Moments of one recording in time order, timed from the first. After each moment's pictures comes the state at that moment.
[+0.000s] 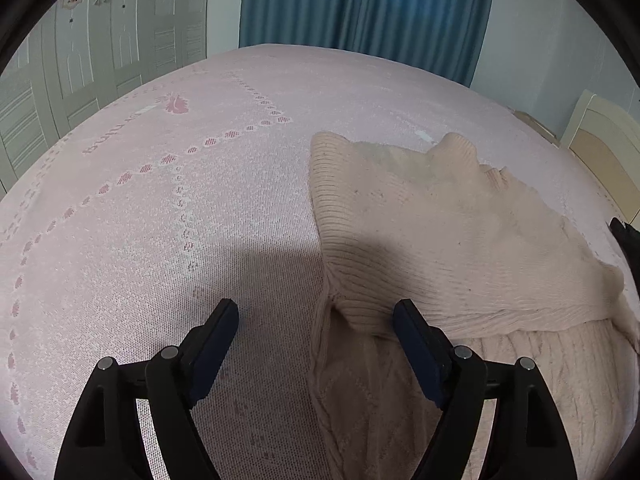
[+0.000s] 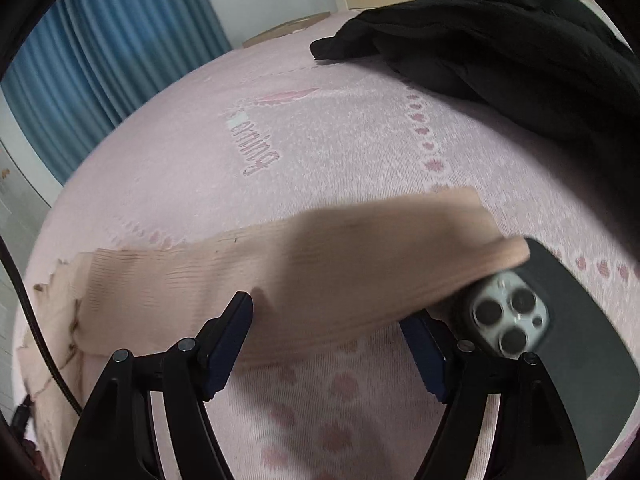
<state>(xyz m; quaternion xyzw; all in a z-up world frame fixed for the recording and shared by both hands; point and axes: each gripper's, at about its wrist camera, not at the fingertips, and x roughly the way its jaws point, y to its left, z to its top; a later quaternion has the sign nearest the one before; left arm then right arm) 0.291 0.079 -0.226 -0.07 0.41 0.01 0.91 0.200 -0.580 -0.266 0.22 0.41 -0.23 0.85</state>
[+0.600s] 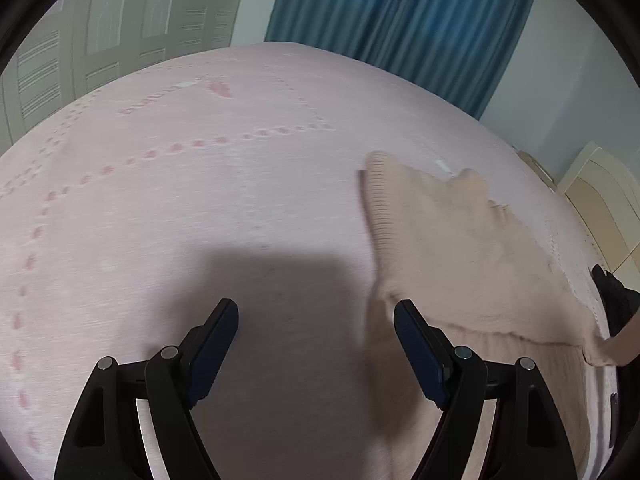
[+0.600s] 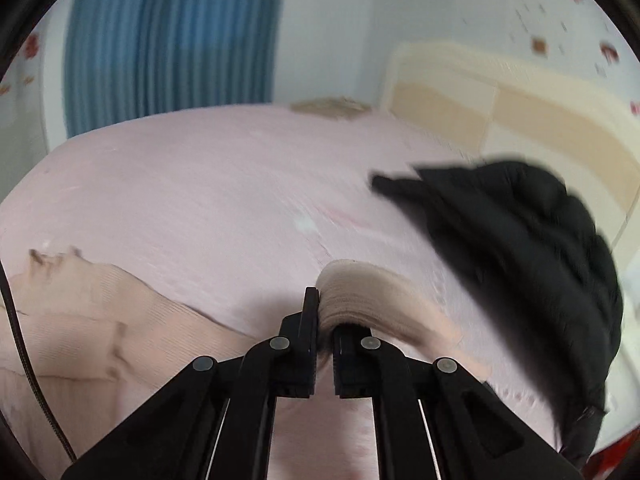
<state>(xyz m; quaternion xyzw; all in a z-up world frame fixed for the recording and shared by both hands) 0.259 0.140 -0.220 -0.16 0.40 0.02 0.90 0.244 -0.435 -0.123 0.00 0.33 -0.23 0.92</state>
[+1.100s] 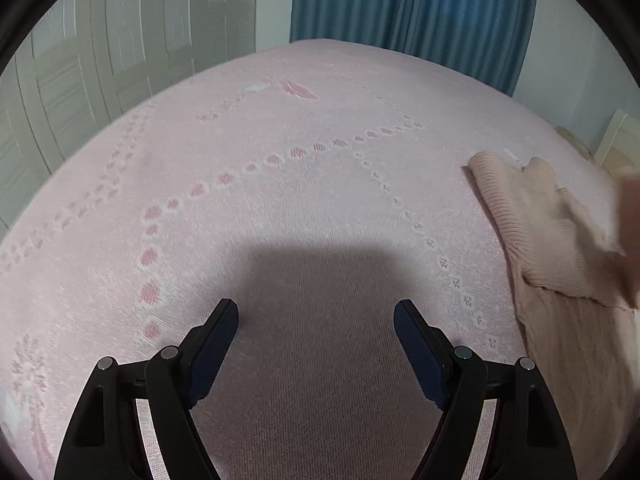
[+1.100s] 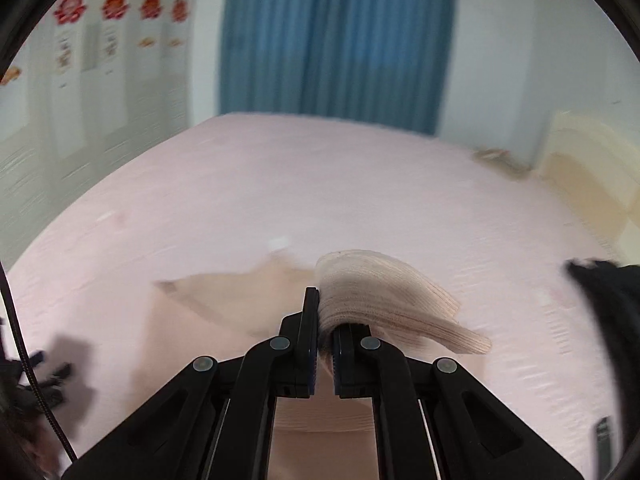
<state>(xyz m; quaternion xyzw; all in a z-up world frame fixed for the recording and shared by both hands) 0.249 0.214 -0.226 -0.09 0.43 0.07 0.90 0.319 -0.101 -0.129 -0.03 0.35 0.02 0.94</state>
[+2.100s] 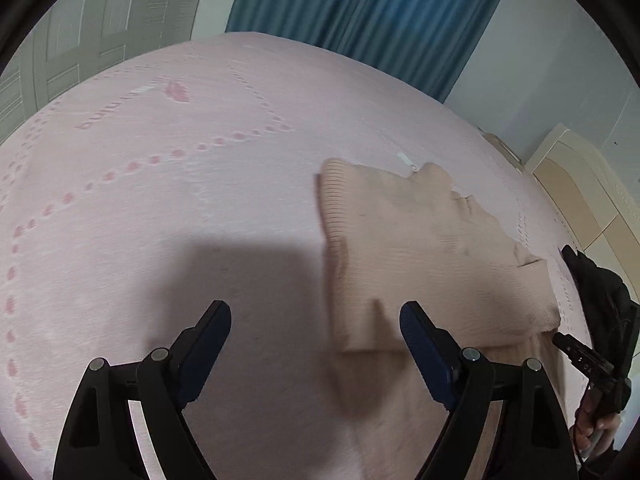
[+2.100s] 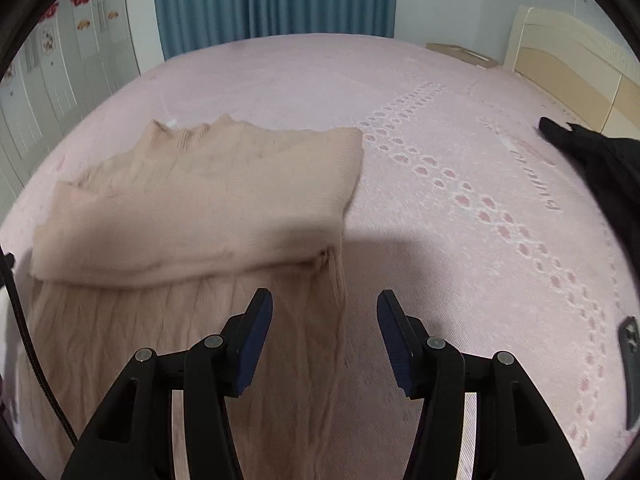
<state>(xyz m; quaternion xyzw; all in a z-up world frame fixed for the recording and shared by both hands) 0.287 0.119 -0.205 -0.15 0.42 -0.06 0.89 0.276 -0.307 -0.245 0.03 0.45 -0.06 0.89</state>
